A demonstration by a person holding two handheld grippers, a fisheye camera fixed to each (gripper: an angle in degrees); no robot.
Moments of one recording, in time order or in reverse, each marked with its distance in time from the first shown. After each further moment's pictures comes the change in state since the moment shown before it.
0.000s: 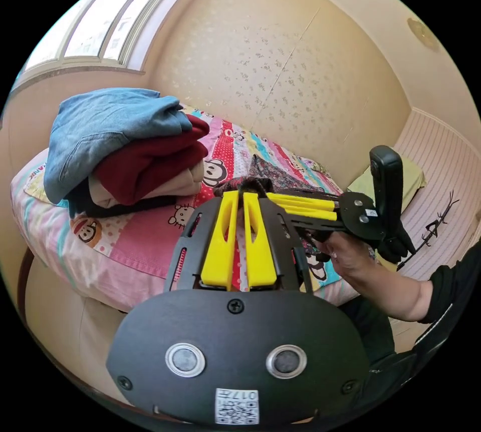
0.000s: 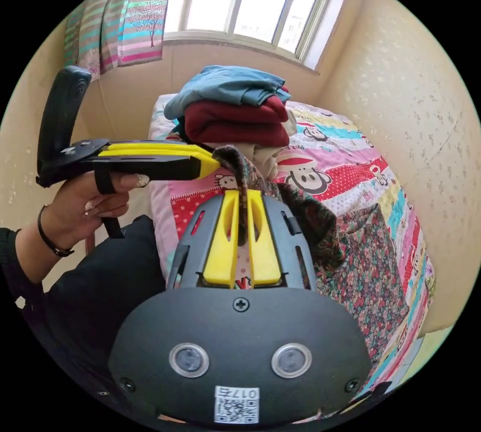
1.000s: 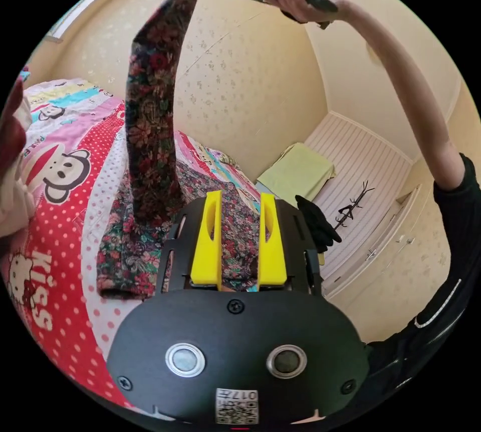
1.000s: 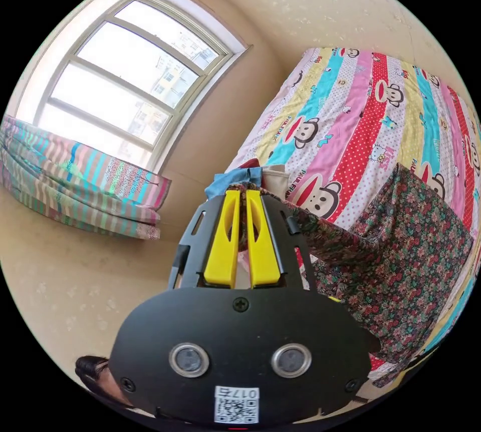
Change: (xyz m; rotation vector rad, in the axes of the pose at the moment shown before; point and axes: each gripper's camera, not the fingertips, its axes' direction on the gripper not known) left arm 0.030 -0.019 0.158 -0.113 0.624 0.091; right arm 0.403 -0.134 -0.072 -0.042 -0.655 0.771
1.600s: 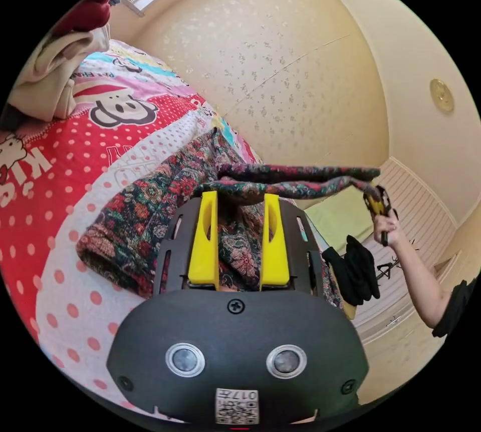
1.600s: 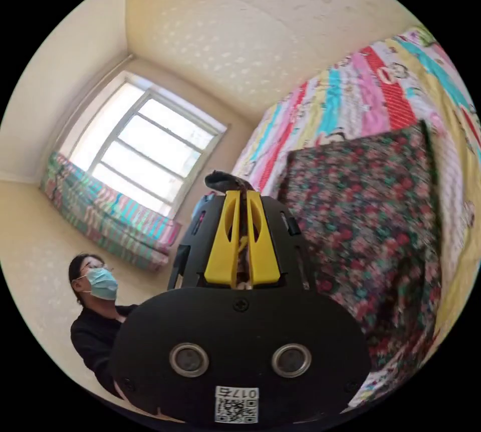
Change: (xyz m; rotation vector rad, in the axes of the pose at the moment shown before) left arm -0.097 0.078 0.018 0.220 -0.320 -0.284; right arm 0.484 0.337 -0.236 0.449 -0.060 0.244
